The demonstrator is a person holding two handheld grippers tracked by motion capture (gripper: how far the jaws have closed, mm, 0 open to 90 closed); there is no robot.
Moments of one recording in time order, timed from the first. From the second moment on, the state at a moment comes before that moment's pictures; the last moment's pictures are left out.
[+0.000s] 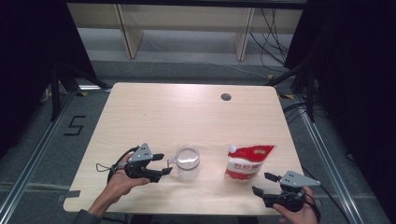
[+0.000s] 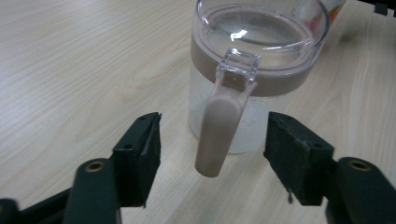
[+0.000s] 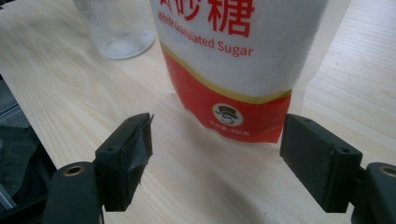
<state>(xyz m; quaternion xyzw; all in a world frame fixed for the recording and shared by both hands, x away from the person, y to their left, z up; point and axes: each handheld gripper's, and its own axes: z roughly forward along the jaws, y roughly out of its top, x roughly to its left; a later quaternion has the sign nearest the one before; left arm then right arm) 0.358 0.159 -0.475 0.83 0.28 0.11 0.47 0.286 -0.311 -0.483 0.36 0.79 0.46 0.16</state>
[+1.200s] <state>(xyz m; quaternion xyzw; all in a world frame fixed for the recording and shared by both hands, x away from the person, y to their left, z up) 0.338 0.147 -0.426 0.78 0.31 0.12 0.53 0.284 -0.309 -0.484 0.36 0.80 0.45 0.15</state>
